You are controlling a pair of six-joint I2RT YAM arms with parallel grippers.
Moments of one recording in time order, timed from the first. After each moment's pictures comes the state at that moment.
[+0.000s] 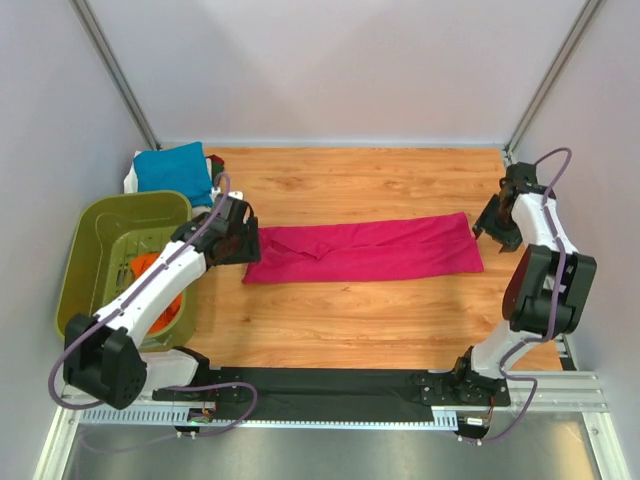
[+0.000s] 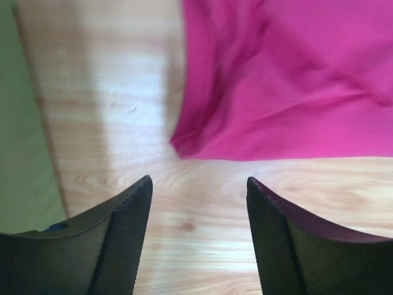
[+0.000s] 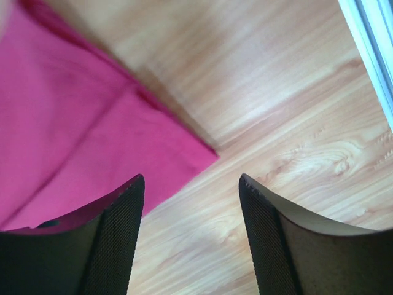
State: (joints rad) left arm -0.40 1.28 0.96 -0.73 -0.20 -0.45; right arm -0.26 1.73 1.30 -0.83 0.17 0.38
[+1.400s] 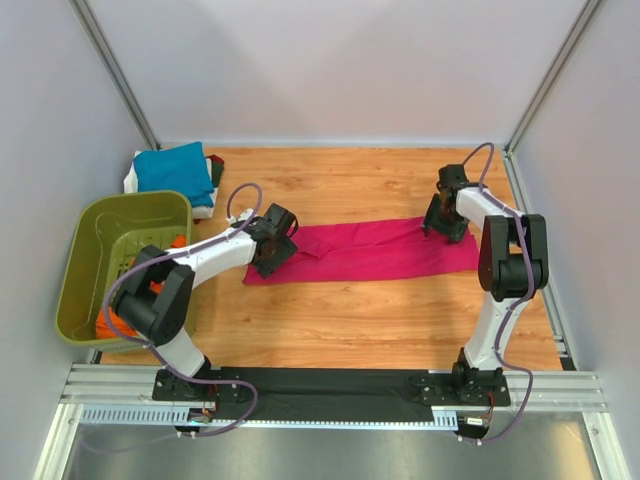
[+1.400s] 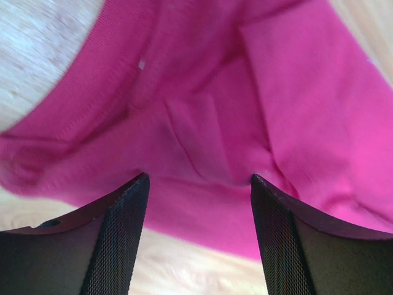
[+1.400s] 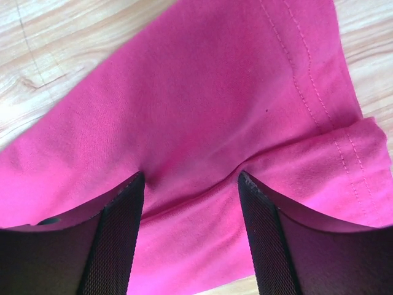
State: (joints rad) left arm -0.57 1.63 1.01 -0.53 -0.29 -1.26; right arm 0.03 1.96 1.36 -0.62 0.15 0.47
